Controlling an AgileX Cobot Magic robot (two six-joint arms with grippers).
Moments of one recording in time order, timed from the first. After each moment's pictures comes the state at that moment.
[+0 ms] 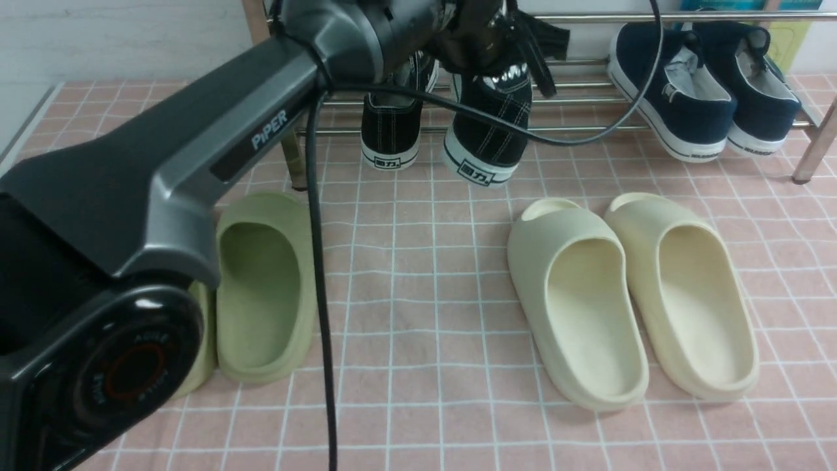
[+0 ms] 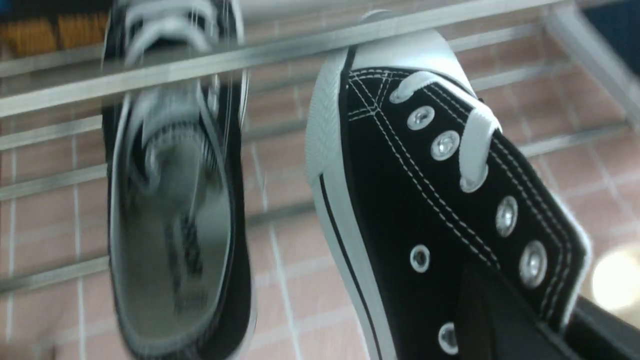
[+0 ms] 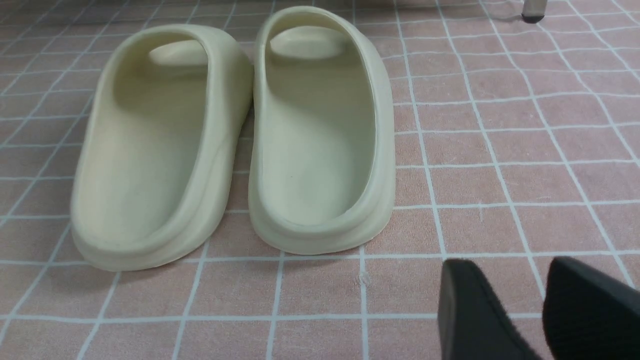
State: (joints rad) right arm 0.01 -0.01 0.01 0.11 0.38 0.01; left arm -0.68 2.14 -2.20 0.39 0.76 -0.51
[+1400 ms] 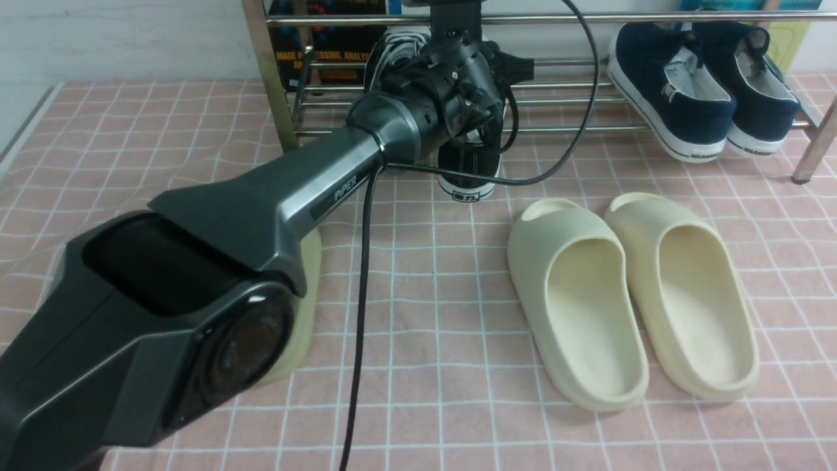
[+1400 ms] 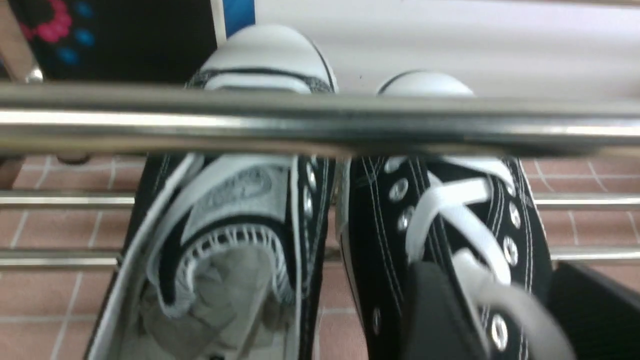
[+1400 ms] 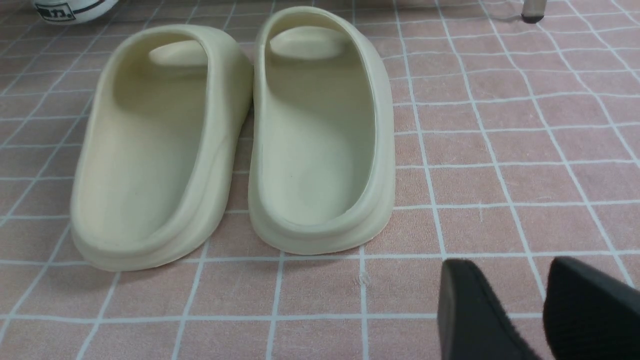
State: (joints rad) right arm 0.01 -0.01 0.01 0.11 0.38 0.01; left arm -0.64 2.37 -2.21 0.90 0.51 -1.12
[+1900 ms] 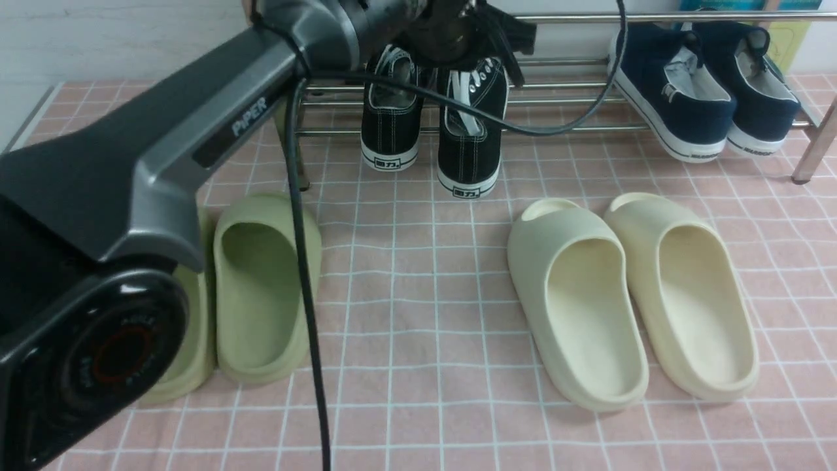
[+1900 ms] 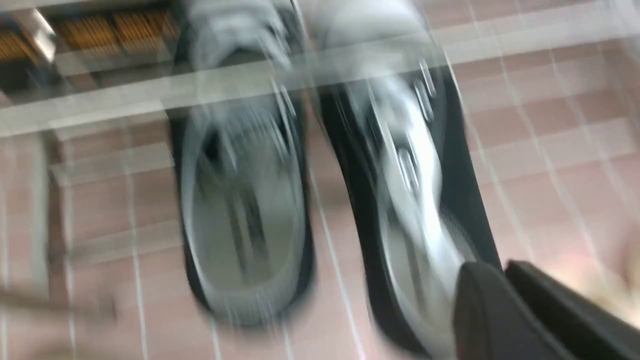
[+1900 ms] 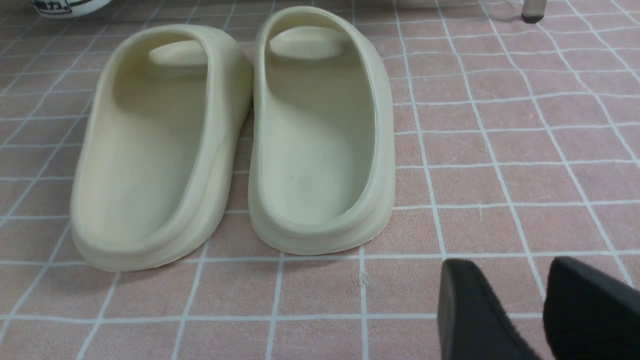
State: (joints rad) right arm 0.01 -0.01 0.01 0.11 0.38 0.01; left arm -0.64 2.12 -2.22 0.23 0.97 -0.33
